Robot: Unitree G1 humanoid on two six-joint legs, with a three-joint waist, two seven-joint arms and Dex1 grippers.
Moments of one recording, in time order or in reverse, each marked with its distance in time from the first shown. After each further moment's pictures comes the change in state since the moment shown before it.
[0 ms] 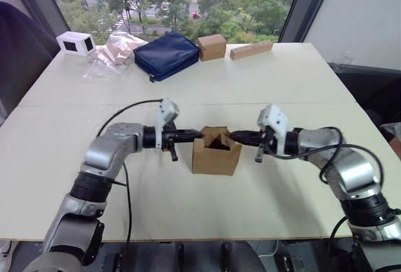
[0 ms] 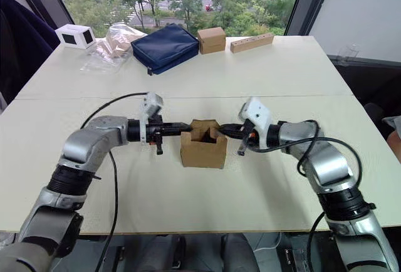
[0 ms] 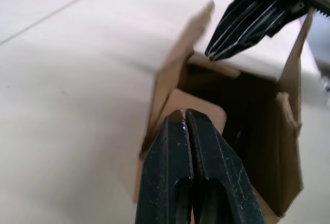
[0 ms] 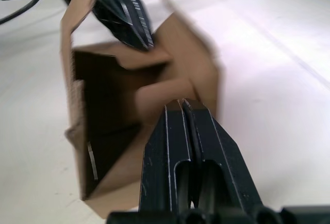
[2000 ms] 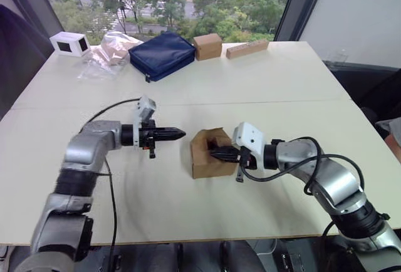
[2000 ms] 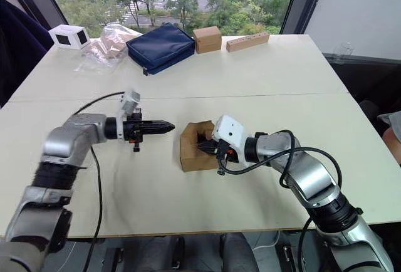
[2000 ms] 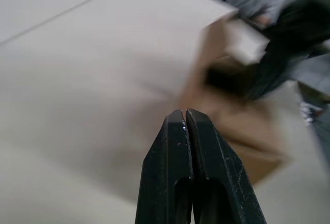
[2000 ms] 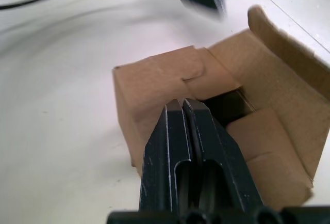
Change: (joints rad) left arm 0.046 0.121 0.058 -0.068 0.003 0.019 -0.225; right arm 0.021 0.056 0.235 -0.166 -0.065 0.070 -0.085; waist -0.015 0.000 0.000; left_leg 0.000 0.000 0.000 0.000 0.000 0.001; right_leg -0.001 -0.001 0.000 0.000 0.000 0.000
